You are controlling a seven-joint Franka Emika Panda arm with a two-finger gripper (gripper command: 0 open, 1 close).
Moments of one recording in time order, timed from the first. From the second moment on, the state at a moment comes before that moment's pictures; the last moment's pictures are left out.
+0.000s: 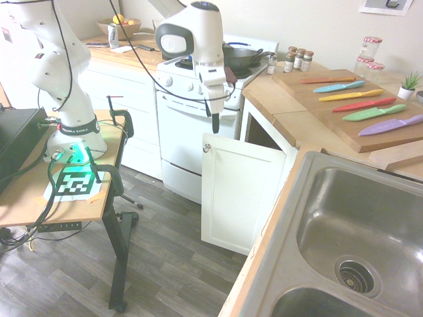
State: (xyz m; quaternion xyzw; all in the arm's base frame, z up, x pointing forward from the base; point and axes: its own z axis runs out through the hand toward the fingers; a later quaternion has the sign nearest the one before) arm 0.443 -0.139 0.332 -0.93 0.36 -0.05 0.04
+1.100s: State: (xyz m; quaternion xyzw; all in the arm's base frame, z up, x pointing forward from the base) arm 0.522 -0.139 0.203 -0.94 0.34 -0.01 0.04
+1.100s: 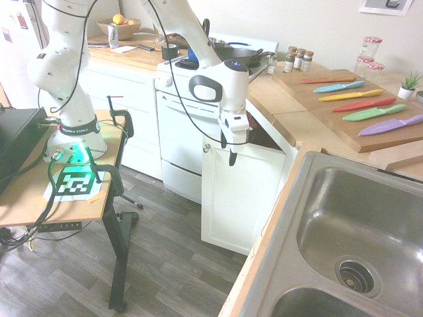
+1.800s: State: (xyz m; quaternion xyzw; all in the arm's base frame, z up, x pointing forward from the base) arm 0.526 -0.134 0.199 -0.94 0.33 -0.01 0.04
